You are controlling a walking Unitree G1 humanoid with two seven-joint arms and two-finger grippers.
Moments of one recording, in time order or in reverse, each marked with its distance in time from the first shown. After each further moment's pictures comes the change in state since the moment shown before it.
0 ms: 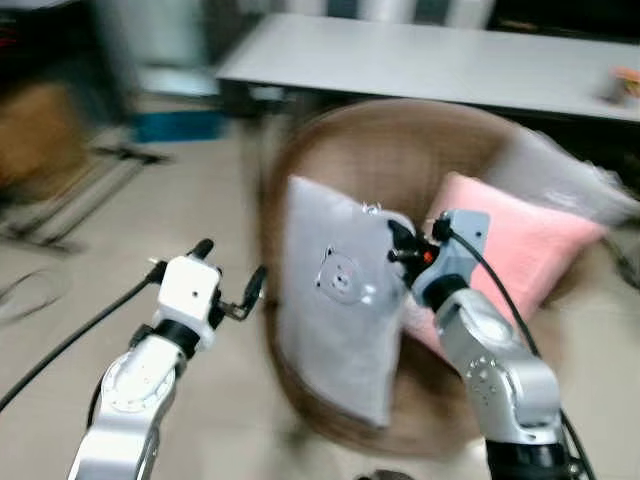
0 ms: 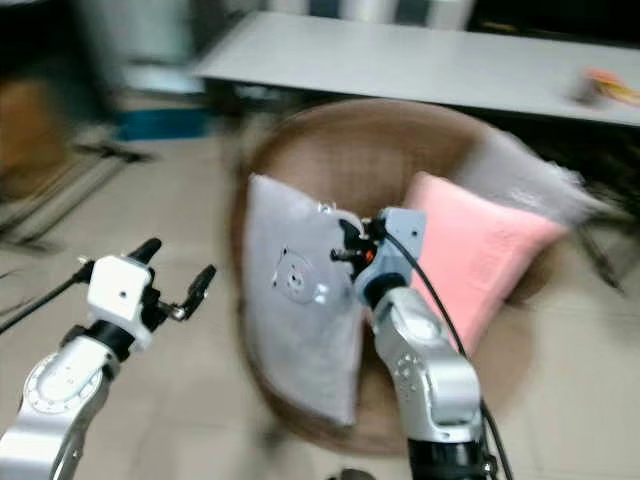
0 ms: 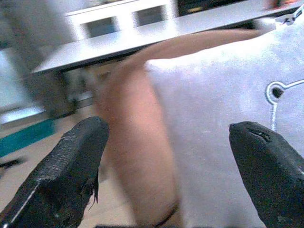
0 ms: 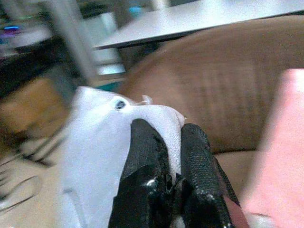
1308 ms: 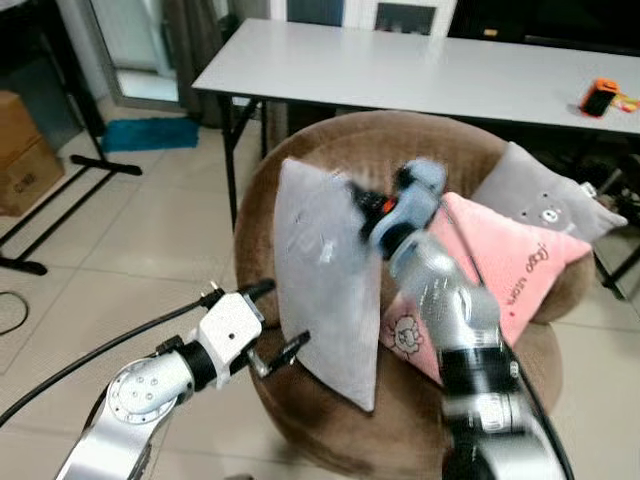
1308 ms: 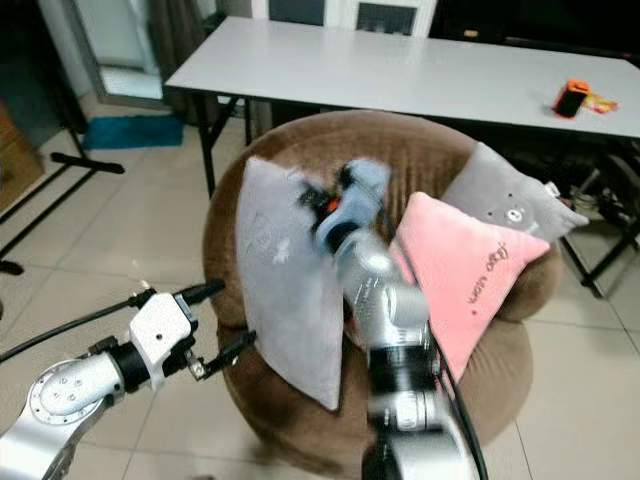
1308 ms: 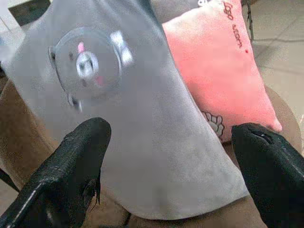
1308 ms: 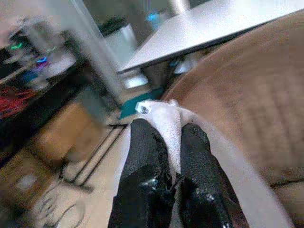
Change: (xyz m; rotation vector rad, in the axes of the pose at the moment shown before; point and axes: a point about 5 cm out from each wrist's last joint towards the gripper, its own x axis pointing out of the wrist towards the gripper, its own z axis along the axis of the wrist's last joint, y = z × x) left arm -0.015 -0.026 -0.008 0.138 0.080 -0.494; right arm 0.077 0.025 0.020 0.223 -0.008 0.050
